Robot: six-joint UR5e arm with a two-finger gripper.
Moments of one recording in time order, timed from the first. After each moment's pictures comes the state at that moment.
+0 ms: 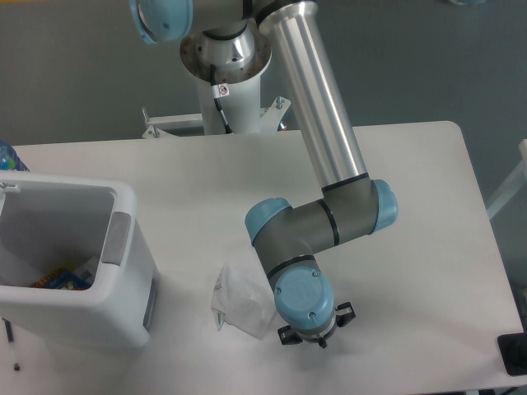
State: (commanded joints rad) arm 2.35 -2.38 -1.20 -1.14 1.77 0.04
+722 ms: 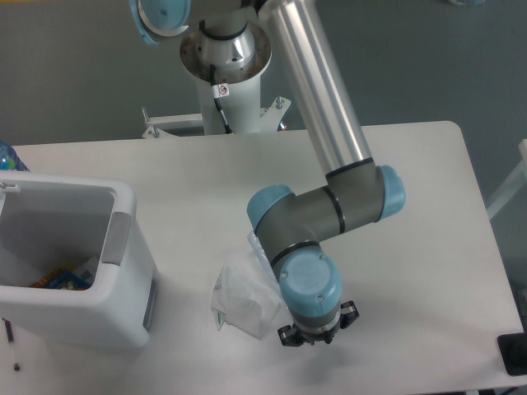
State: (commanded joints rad) arm 2.39 -2.31 -1.17 -1.04 1.63 0.07
